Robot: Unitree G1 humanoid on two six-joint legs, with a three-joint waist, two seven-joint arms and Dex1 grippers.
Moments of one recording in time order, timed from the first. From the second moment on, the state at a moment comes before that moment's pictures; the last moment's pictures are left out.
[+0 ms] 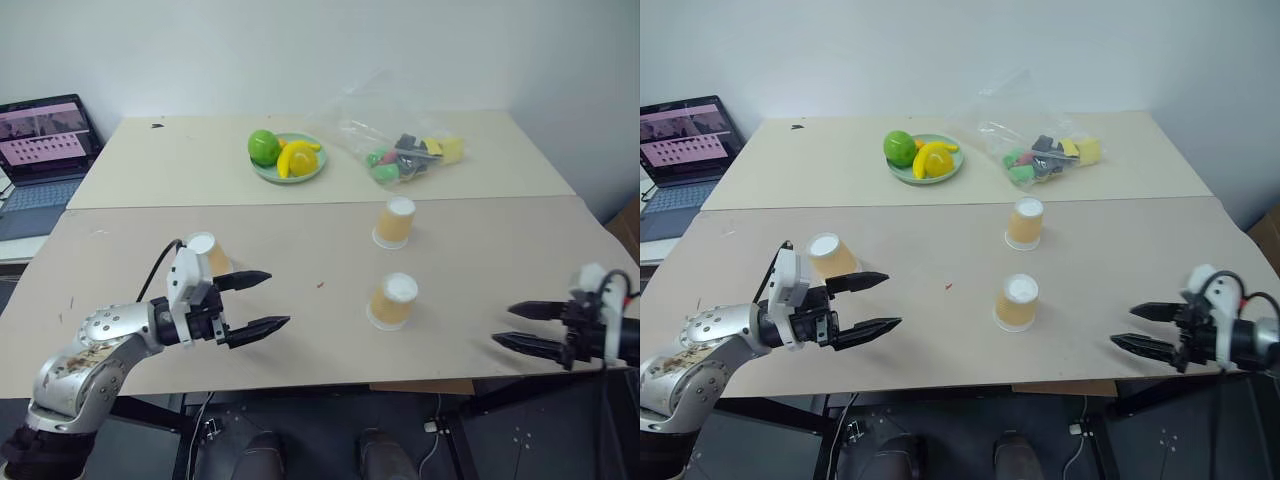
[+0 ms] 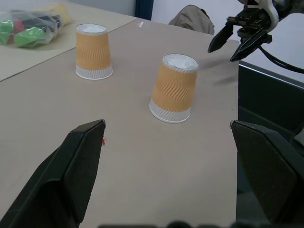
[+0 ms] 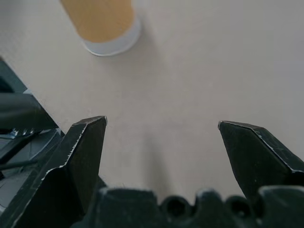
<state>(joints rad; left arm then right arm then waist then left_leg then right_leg) -0.11 0.75 0.10 -0.41 -0.72 0.47 -0.94 -0.07 -1.01 -0.25 0.00 0.50 0.47 1.24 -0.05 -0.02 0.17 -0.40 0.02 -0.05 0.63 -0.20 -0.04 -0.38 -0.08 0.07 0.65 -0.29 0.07</state>
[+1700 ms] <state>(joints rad) -0.14 0.74 0.13 -0.42 -0.73 0.55 -0.88 -0.42 -0.83 0.07 -0.12 0.38 0.50 1.11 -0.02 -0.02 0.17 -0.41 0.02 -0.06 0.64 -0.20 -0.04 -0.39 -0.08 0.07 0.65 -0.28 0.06</state>
